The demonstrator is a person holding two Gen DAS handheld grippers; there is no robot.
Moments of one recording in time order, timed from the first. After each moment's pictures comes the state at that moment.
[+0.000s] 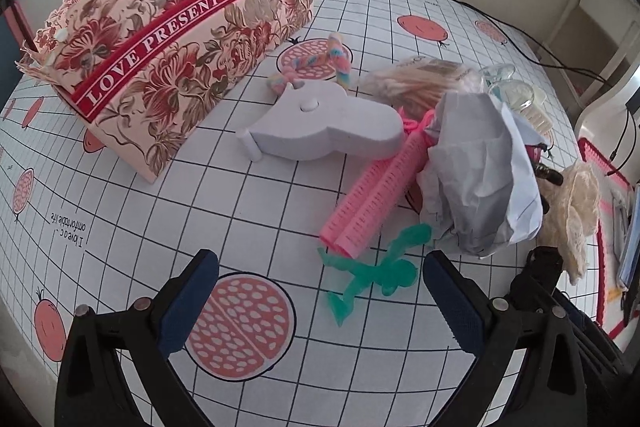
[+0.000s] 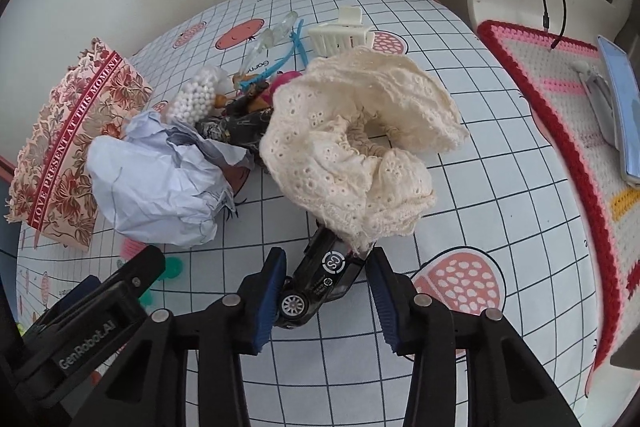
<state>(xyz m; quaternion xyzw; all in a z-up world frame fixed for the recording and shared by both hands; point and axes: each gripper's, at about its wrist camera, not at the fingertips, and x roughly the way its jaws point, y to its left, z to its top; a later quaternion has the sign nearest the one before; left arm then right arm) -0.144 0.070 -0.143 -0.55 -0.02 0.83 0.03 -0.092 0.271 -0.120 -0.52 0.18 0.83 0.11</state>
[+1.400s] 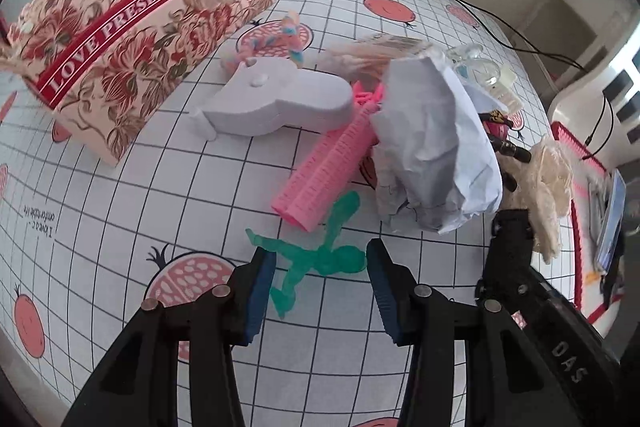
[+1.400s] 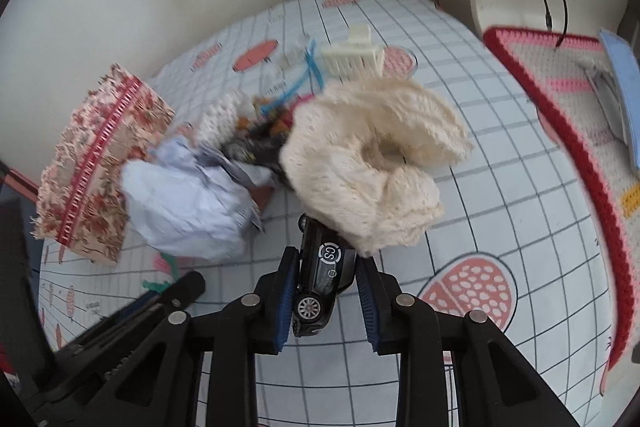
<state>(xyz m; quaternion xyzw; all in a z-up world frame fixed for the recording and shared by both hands) -0.125 0.060 -0.130 -0.57 -0.04 0.81 0.09 -0.096 0.274 -0.112 -0.48 0.22 0.84 0.09</state>
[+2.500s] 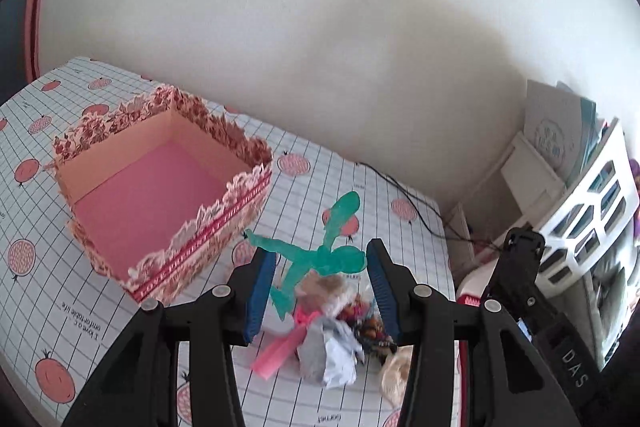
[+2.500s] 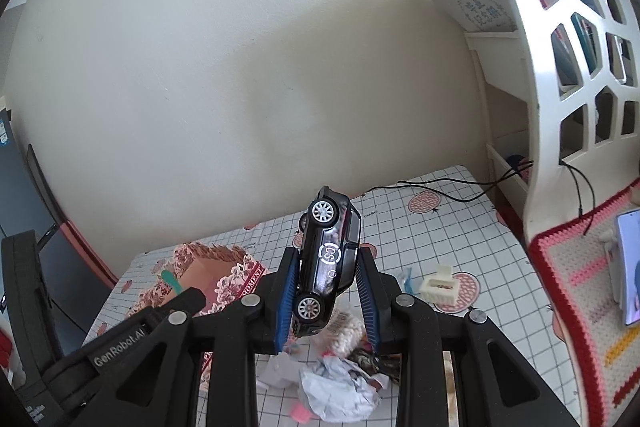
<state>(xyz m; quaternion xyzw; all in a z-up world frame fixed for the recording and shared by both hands) -0.165 0.036 0.029 -0.37 -0.17 0.91 0.10 -0.122 0.260 0.049 -0.24 0.21 0.95 0.04</state>
